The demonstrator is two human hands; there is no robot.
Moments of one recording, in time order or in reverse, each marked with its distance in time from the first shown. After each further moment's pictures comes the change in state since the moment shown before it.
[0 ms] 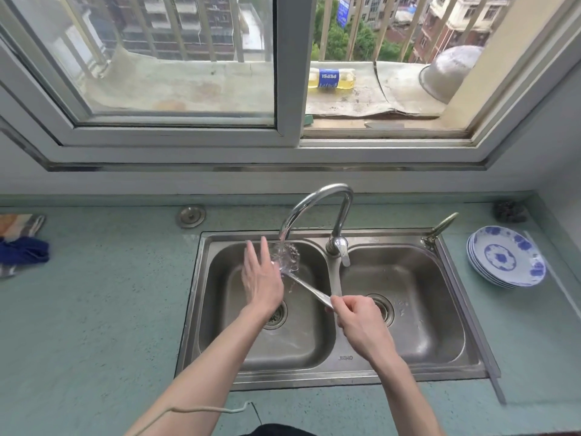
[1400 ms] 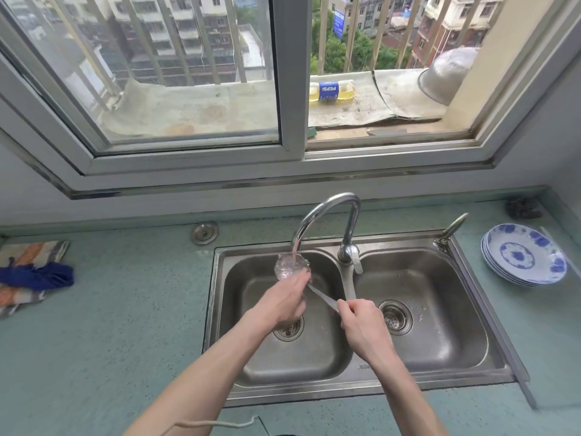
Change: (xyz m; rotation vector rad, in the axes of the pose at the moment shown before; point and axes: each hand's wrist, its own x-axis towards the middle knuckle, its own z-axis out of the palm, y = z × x) left_hand 0.008 -0.011 -0.022 0.433 -0.361 0.683; right_hand 0.007 -0.012 0.023 -0.011 0.079 0.019
